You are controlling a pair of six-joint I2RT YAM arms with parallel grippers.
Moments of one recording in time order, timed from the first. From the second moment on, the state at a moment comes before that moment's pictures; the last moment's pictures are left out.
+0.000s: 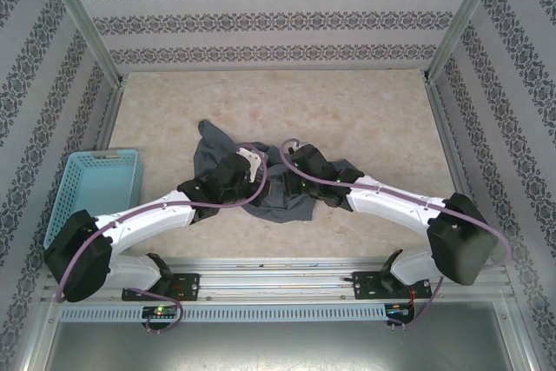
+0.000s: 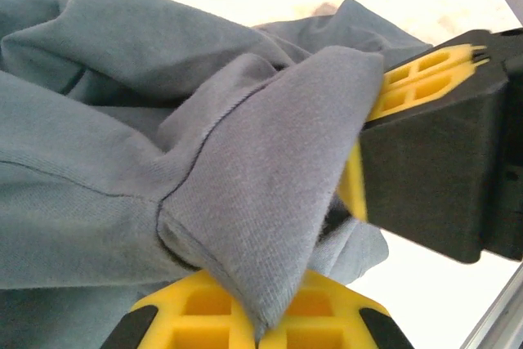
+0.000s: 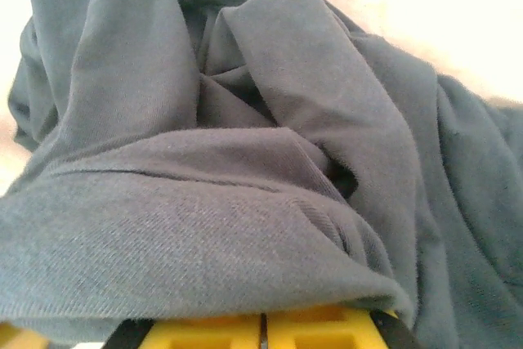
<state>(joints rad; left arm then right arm) -0.76 1.29 0.73 -0.13 0.08 -0.45 0.80 1.40 0.84 -0.27 0.07 0.55</state>
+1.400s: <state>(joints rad) -0.67 1.39 0.78 -0.19 0.22 -0.42 0.83 1.39 0.84 -0.30 0.04 0.36</state>
